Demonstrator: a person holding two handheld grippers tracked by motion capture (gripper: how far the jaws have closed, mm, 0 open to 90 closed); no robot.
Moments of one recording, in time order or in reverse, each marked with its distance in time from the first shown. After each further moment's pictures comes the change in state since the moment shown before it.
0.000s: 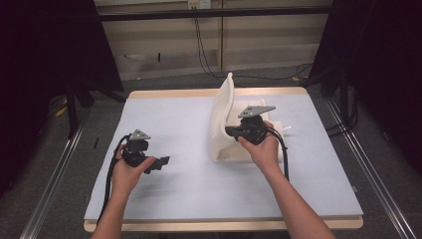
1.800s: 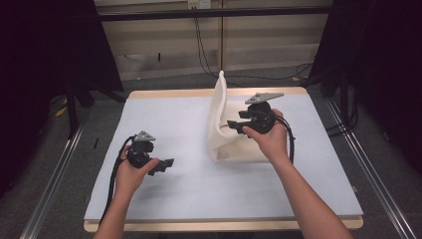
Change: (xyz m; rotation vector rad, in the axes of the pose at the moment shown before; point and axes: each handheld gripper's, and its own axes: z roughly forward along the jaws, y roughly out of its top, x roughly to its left) left arm -0.010 0.002 0.006 0.036 -0.039 0.029; right arm -0.016 0.026 -0.021 0.012 -0.108 0.032
